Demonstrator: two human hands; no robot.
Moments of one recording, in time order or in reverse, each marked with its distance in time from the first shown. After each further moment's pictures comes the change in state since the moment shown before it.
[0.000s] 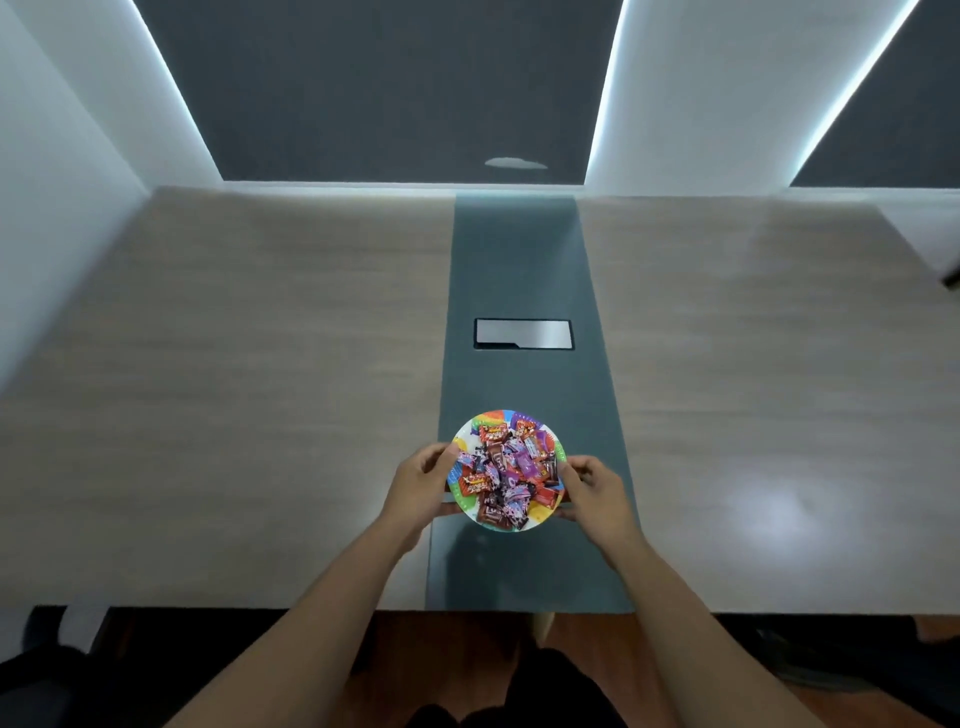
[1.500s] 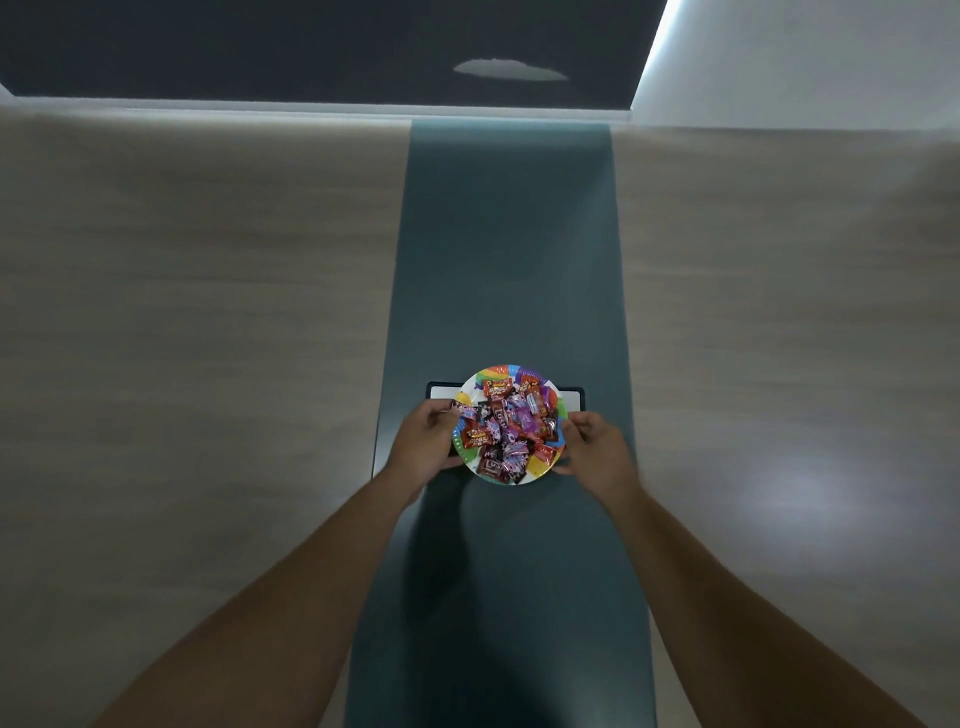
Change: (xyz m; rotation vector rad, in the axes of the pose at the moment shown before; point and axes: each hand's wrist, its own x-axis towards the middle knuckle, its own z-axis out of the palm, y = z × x) left_hand 0.445 0.097 0.112 -0.013 0.041 -0.249; right_hand 0.470 -0.034 0.004 -0.137 -0.037 0.247
